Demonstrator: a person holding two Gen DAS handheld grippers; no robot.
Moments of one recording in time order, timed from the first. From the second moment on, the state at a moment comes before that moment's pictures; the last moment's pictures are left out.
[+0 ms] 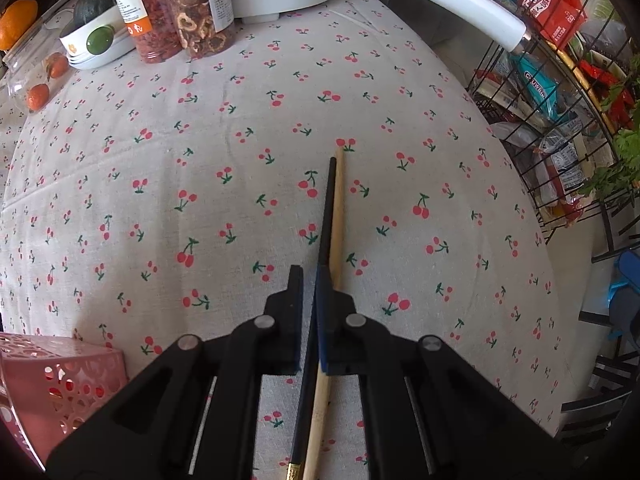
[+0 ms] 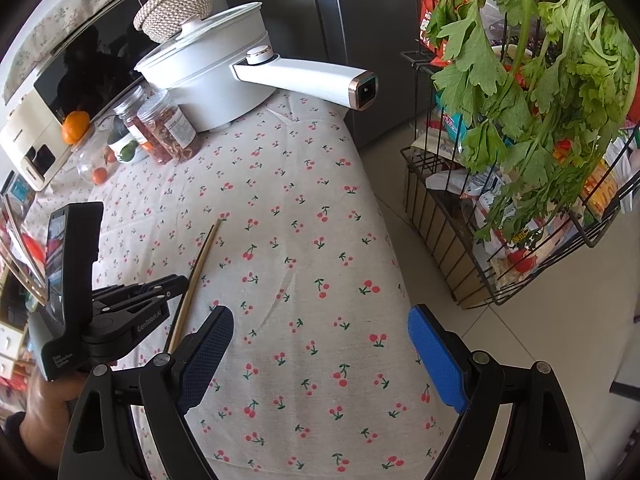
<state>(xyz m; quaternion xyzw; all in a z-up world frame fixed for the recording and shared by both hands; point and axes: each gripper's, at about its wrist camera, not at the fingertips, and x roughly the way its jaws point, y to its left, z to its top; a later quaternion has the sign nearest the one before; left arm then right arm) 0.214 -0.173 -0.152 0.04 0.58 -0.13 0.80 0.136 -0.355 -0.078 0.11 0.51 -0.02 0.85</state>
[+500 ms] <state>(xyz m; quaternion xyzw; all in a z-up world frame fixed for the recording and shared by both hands) 0.207 -0.174 -0.151 0.03 0.59 -0.14 0.80 0.137 -0.355 -0.078 0.11 0.51 -0.02 0.85</state>
